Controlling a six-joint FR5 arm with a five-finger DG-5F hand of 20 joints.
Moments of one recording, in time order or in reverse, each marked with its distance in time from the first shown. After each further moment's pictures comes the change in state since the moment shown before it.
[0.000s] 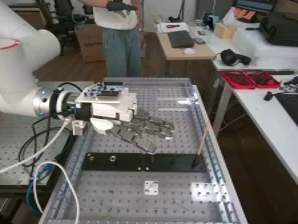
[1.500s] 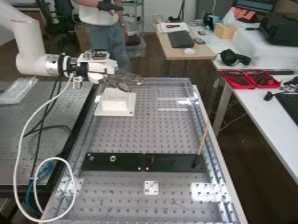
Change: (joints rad) arm 0.719 0.217 -0.311 0.017 0.569 0.152
